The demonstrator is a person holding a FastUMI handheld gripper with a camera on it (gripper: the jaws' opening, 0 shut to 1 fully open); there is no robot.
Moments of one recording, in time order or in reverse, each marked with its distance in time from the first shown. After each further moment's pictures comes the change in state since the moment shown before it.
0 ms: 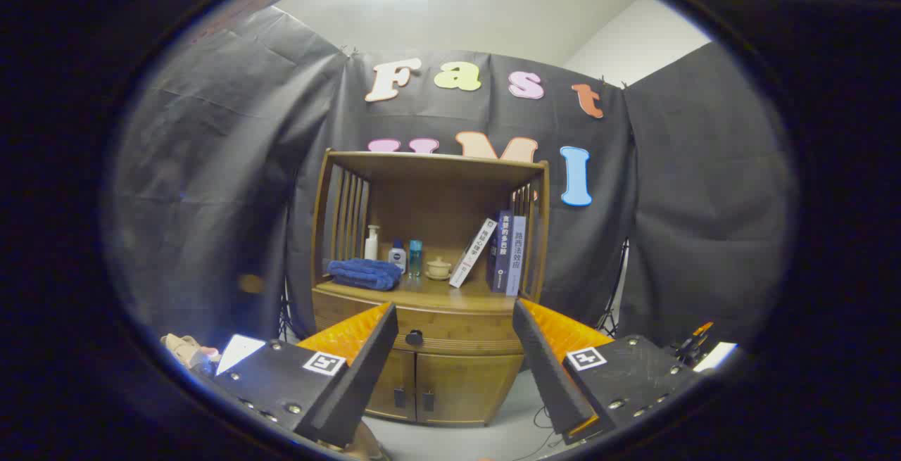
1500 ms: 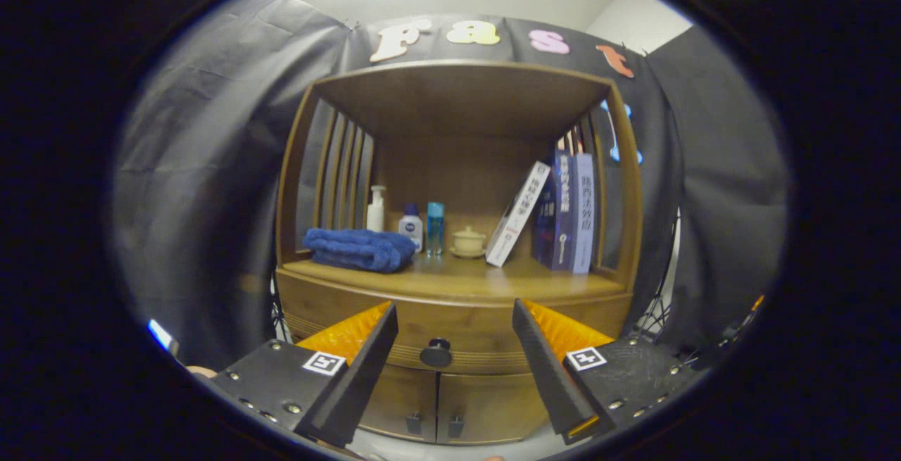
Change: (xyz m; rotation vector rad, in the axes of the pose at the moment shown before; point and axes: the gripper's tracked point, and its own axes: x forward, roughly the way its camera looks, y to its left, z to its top) arm 0.224 0.070 -0.154 0.050 0.087 0.080
